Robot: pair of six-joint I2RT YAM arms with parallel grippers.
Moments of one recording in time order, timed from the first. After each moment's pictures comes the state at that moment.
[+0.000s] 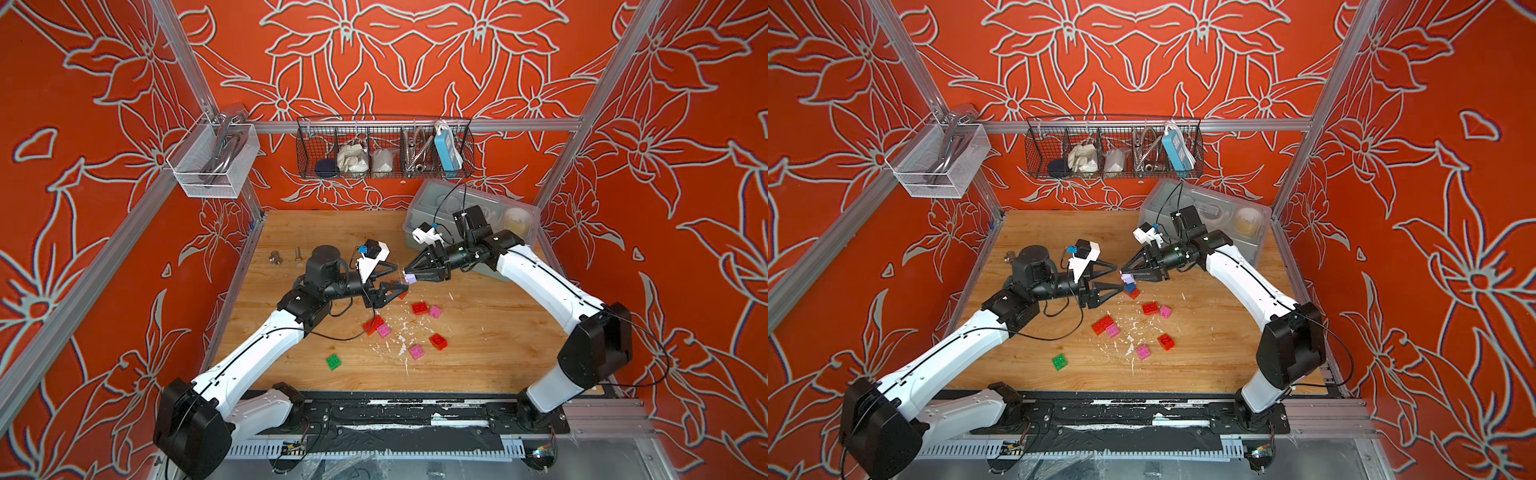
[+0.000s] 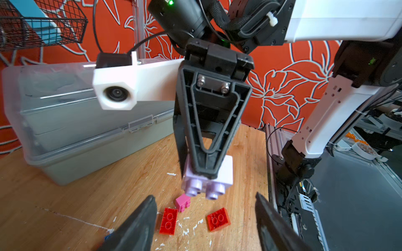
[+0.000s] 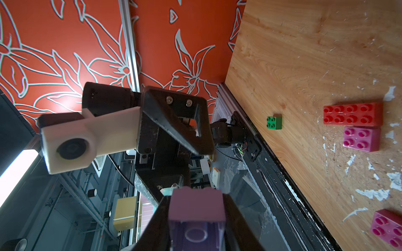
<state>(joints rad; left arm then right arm) -0.46 1.12 0.87 0.03 0.78 0.00 0.48 1.61 1.45 -0.70 -1.29 0.62</state>
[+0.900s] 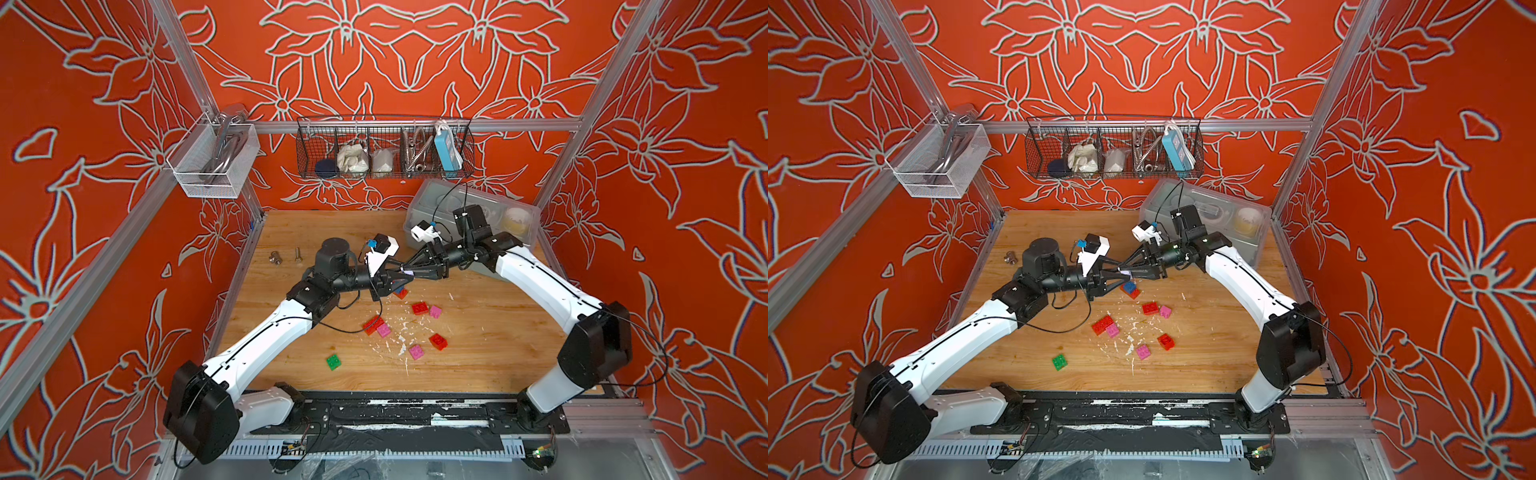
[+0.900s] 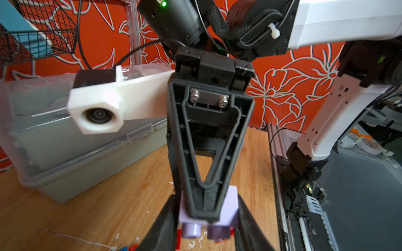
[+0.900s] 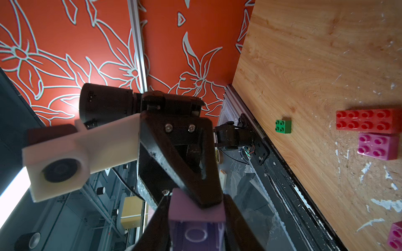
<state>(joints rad) -0.48 1.21 0.94 0.04 0.76 0.06 0.49 1.61 1.43 -0.58 -1.32 0.75</state>
